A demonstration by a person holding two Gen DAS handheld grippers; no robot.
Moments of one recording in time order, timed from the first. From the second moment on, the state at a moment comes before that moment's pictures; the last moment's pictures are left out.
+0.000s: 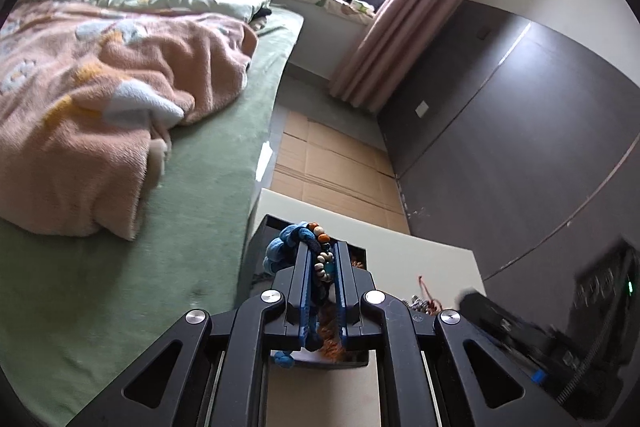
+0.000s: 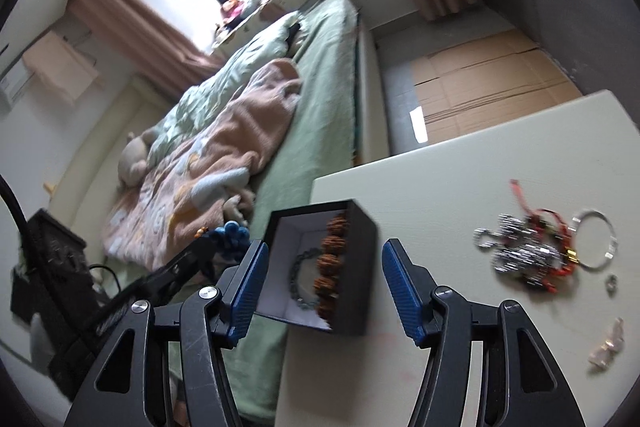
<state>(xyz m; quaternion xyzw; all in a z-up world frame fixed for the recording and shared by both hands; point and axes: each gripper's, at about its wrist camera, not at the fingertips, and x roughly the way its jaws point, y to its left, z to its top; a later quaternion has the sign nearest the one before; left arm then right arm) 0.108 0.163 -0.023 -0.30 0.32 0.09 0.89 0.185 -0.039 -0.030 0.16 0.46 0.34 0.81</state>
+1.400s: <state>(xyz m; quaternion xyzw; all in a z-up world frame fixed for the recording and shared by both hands) 0.204 -0.009 -0.051 -0.15 0.46 -0.03 0.87 0.191 -0.238 -0.057 0.25 0.51 0.15 0.81</state>
